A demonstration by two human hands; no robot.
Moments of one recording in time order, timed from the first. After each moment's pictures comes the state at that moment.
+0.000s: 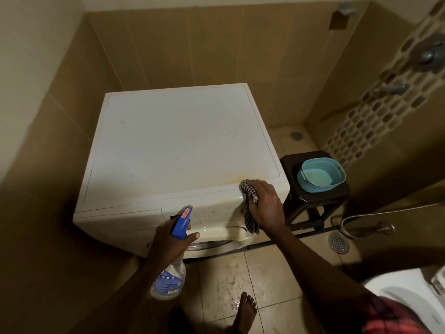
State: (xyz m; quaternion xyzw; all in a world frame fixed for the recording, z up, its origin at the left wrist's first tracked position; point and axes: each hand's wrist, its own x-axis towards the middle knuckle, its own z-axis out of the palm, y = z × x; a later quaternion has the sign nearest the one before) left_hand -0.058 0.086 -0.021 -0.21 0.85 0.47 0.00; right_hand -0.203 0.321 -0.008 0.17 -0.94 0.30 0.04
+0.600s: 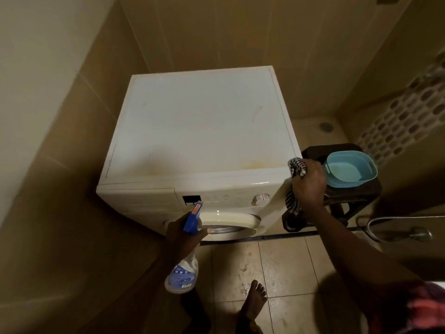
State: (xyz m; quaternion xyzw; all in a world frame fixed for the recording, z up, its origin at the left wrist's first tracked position) left_hand -0.021 0.111 -0.041 -0.26 0.84 0.48 0.00; right_hand -0.252 0.369 -0.019 0.00 -0.93 0.36 0.07
